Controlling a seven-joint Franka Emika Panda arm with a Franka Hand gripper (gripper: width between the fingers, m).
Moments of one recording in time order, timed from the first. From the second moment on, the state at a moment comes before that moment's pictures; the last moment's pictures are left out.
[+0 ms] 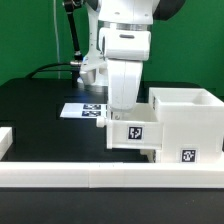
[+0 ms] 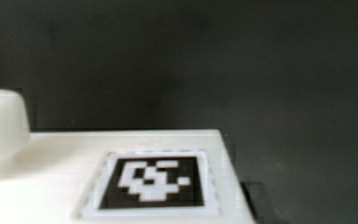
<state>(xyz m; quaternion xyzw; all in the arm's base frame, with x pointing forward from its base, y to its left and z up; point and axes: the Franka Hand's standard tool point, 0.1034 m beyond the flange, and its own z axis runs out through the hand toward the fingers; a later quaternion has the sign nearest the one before) 0.543 -0.008 0.060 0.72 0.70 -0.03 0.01</state>
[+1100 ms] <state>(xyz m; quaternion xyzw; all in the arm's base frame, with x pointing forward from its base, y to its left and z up) 0.545 0.001 0.060 0.71 0.70 -0.02 0.01</state>
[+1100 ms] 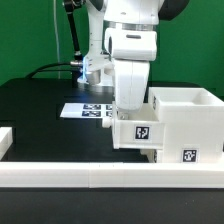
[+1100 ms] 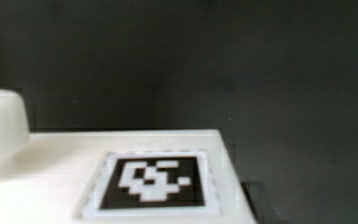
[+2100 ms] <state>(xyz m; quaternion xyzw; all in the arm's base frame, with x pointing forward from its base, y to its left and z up) 0.544 0.016 0.060 0.72 0.69 -0.02 0.01</state>
